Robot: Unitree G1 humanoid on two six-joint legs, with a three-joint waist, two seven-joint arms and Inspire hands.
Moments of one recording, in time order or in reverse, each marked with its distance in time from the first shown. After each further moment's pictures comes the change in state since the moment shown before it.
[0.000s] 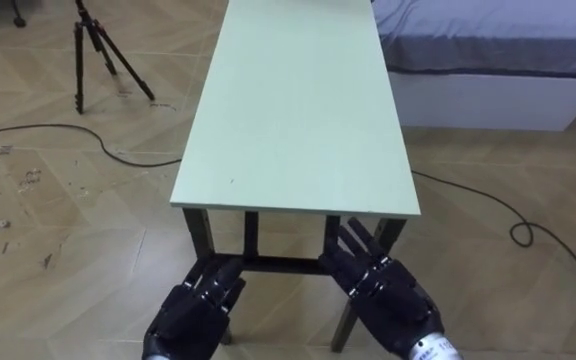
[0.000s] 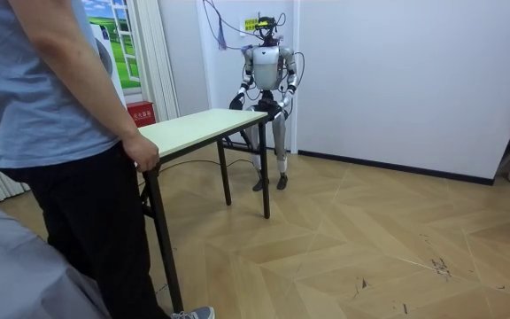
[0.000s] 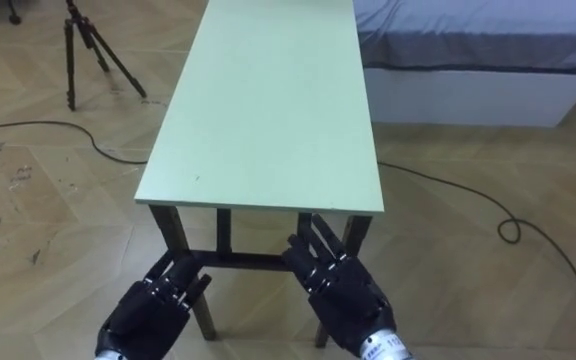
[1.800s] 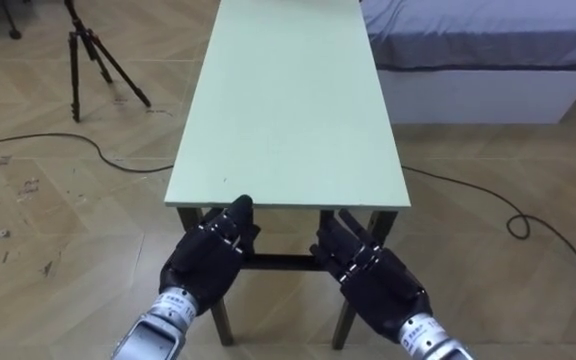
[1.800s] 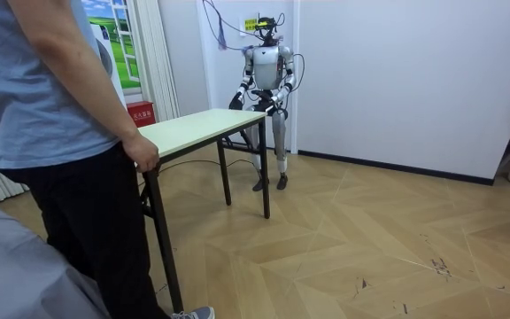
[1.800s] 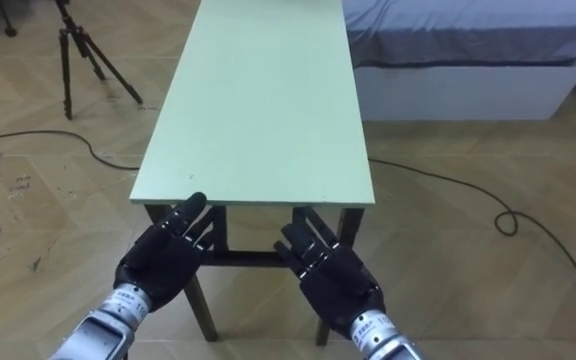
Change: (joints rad) left arm -0.196 -0.018 0.031 -0.065 -0.102 0.105 0.159; right arm -0.094 0.012 0.005 0.057 0.149 0.119 -0.095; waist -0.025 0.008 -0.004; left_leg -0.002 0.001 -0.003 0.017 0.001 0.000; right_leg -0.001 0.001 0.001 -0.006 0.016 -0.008
